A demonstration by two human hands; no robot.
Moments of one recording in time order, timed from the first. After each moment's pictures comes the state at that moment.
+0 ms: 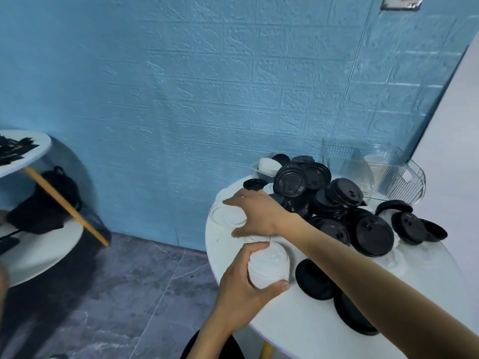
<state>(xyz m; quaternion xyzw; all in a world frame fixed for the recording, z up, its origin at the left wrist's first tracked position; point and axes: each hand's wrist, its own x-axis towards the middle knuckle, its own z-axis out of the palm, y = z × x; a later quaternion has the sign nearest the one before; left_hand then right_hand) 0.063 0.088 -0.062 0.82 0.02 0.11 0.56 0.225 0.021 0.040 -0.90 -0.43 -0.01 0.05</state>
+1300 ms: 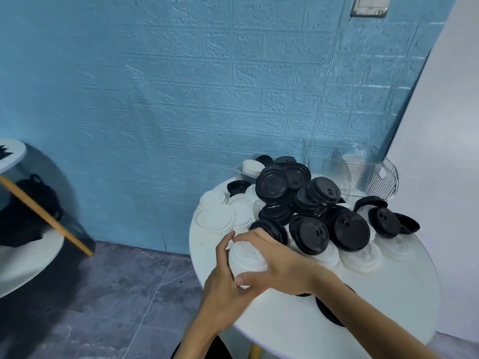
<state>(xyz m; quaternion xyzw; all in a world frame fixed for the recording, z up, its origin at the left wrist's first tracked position) 0.058 0.086 -0.051 0.83 0.02 0.11 0.54 0.136 -0.071 0.016 -0.86 -0.38 0.14 0.30</state>
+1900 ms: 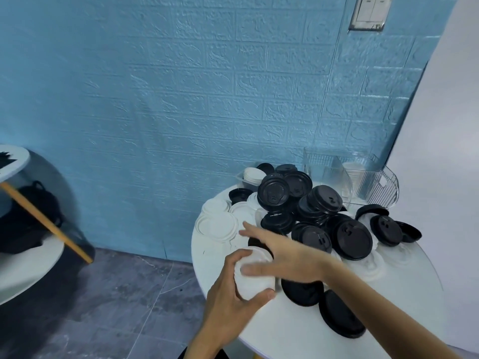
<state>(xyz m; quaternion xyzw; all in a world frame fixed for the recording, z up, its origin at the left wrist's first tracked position) 0.062 0.084 -0.067 0.83 0.02 0.12 0.54 0.151 -0.071 0.050 -0.86 -0.38 0.19 0.29</state>
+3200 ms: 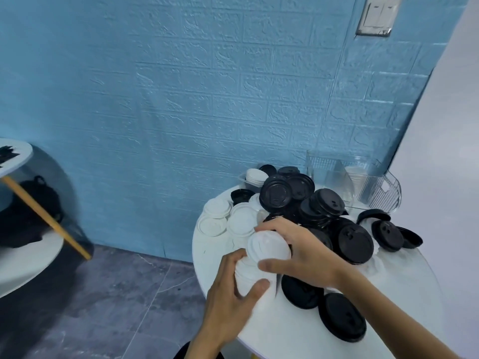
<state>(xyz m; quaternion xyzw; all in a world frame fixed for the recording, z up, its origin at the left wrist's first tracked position) 0.062 0.082 -0.061 0.81 0.02 0.17 0.56 0.140 -0.090 0.065 -0.87 -0.36 0.04 0.33</state>
